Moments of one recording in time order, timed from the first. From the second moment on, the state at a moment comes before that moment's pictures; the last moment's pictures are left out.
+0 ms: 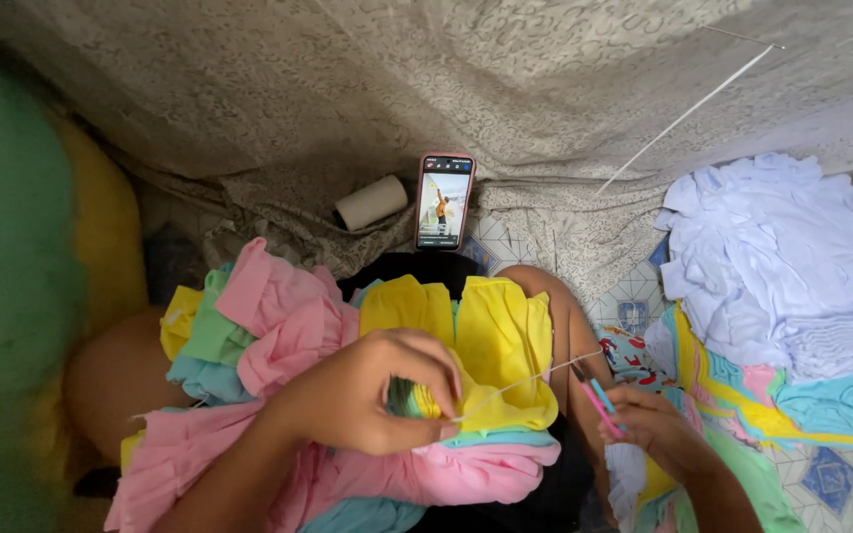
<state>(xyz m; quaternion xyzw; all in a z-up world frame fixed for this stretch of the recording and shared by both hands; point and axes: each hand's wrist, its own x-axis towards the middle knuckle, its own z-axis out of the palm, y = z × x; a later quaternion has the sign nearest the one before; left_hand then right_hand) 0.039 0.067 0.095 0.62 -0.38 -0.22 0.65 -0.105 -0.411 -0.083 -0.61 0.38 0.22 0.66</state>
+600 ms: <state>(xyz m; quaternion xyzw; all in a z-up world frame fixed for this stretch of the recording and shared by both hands) 0.025 0.047 0.068 0.57 -0.12 -0.32 0.75 -0.100 -0.318 0.008 -0.36 0.01 0.22 0.91</state>
